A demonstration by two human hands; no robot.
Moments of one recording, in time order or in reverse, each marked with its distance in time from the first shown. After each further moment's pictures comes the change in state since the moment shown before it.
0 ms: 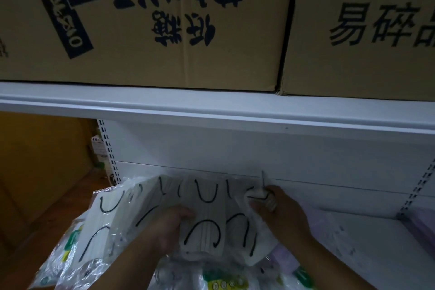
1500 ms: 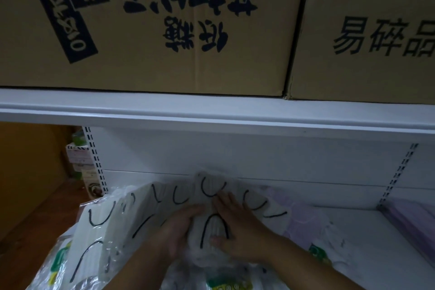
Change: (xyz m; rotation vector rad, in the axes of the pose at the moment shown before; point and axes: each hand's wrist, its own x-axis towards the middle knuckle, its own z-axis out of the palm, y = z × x) left_hand -0.005 0.009 0.017 -0.123 -0.244 -0.017; right_hand -0.016 -0.062 0.031 -0.365 -0.596 -0.281
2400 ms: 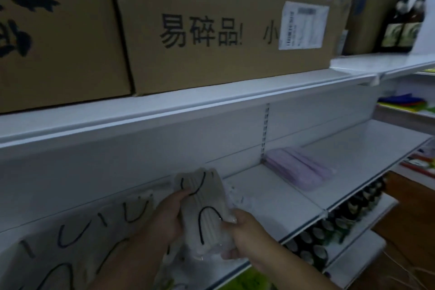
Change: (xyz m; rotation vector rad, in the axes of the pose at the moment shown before) left_hand 0.034 -0.036 0.159 0.159 -0.205 -0.079; right_hand -0.156 0.023 -0.012 1.353 0.597 0.759
